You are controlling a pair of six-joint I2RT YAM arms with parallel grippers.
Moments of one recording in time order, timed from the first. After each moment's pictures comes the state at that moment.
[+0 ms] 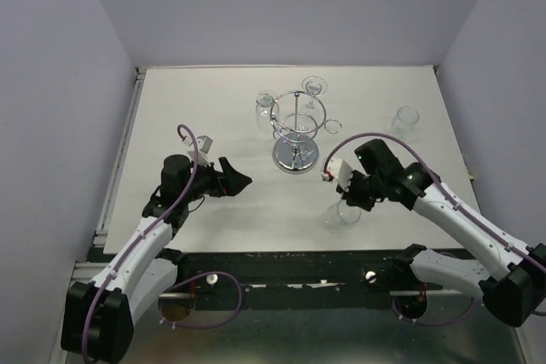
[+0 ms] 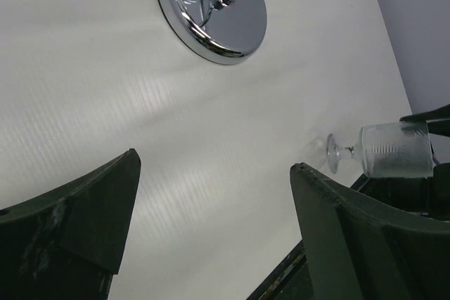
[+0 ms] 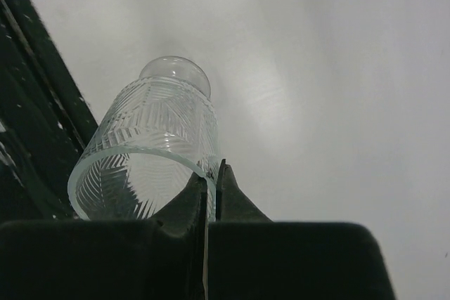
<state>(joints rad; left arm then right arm) -0.25 0.89 0.39 0.07 0.52 -0.53 0.70 1.04 0.87 -0.83 -0.23 -0.56</state>
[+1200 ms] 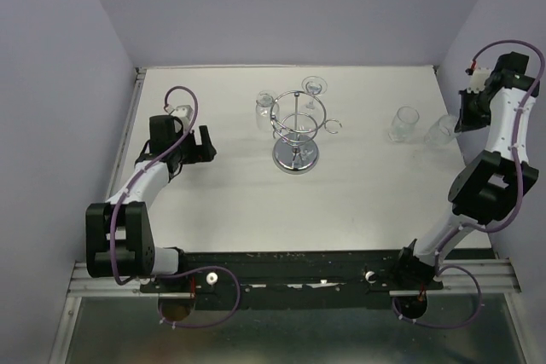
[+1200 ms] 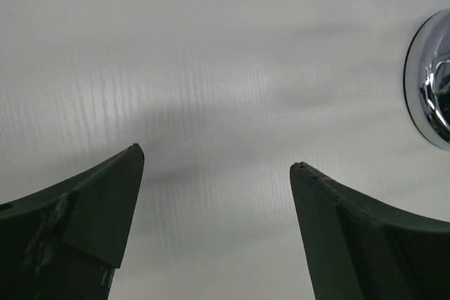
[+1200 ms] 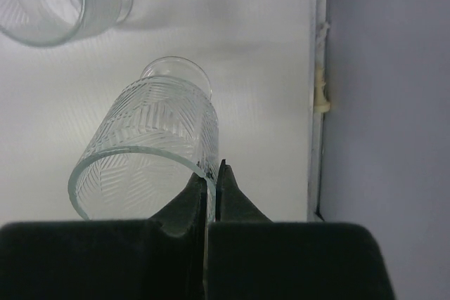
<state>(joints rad) 0.03 1.35 0.76 -0.10 0.31 -0.14 -0.46 1.78 1.77 -1.14 -0.14 -0.36</state>
